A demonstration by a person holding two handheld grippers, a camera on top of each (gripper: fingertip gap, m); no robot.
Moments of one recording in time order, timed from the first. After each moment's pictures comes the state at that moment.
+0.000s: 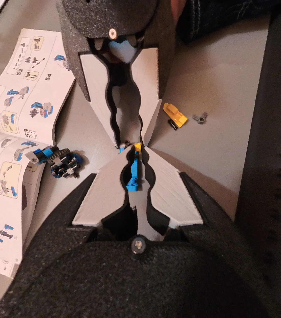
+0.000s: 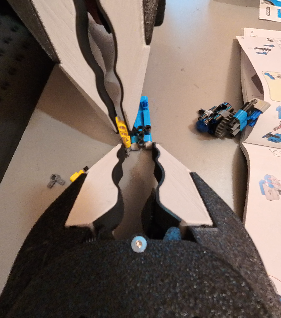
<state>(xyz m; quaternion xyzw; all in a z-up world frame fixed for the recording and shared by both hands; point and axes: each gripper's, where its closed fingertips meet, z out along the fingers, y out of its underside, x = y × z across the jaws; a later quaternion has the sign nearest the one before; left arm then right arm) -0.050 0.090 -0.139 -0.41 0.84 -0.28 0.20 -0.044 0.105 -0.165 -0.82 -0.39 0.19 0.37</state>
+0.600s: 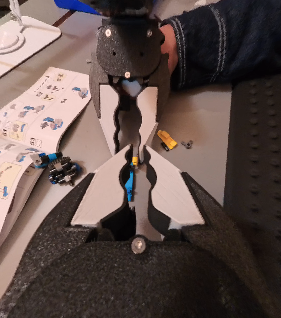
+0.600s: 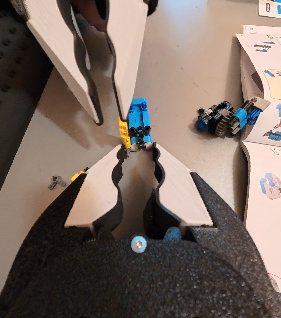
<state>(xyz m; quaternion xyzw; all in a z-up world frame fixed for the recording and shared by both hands) -0.048 0.083 -0.111 -0.42 0.77 -0.41 0.23 -0.044 0.105 -0.165 -0.83 -0.38 0.19 0.36</state>
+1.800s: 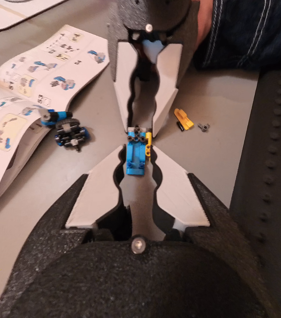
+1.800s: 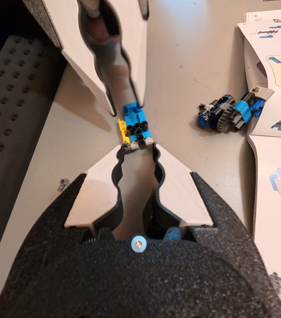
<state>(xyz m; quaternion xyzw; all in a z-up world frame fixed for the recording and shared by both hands) -0.064 0.111 -0.134 -0.49 0.75 -0.38 0.22 -0.044 0.105 -0.162 -0.84 -0.35 0.24 0.35</state>
